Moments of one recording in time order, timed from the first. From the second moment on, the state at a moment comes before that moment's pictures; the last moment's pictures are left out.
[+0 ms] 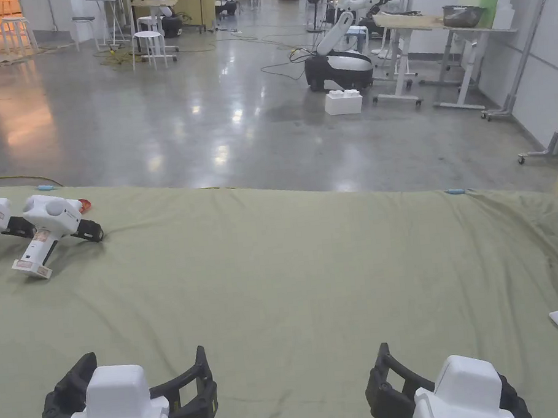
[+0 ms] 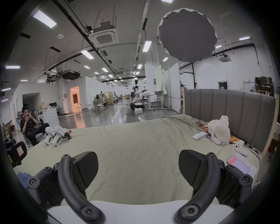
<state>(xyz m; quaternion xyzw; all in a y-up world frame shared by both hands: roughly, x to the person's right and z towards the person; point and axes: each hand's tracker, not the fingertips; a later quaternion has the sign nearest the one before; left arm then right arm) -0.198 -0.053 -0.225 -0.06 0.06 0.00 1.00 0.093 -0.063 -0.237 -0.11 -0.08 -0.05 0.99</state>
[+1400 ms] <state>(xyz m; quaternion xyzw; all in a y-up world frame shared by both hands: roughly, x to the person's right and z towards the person) -0.196 -0.058 -0.228 -0.08 0.06 0.03 0.99 0.095 -0.046 -0.247 -0.19 -0.13 -0.06 0.97</state>
